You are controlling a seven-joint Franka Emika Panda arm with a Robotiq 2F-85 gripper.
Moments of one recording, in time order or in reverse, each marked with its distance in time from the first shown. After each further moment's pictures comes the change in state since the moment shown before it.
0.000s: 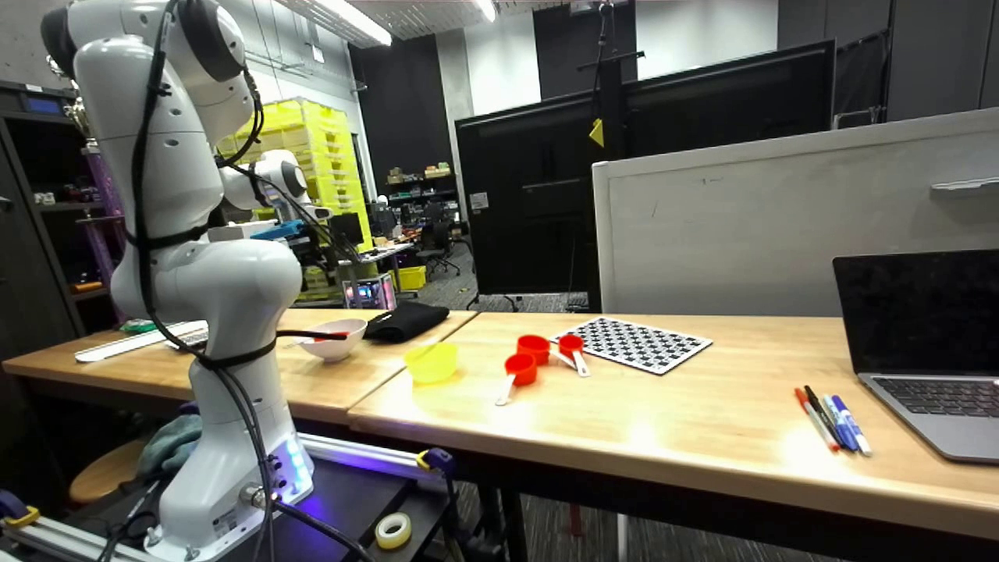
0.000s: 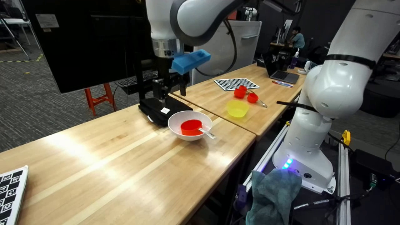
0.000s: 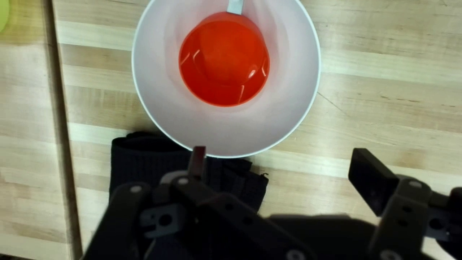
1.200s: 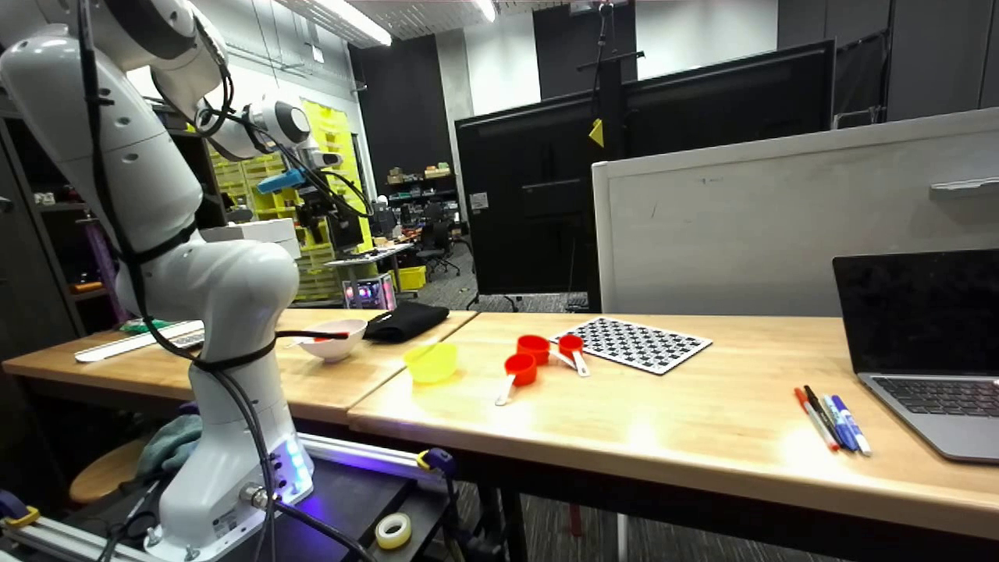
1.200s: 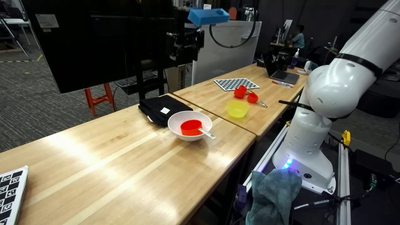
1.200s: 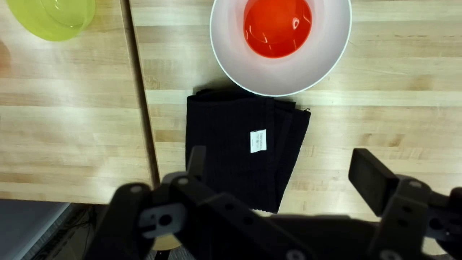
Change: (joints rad) arm -0.093 -0.254 -0.054 0.038 0.036 -0.161 -0.070
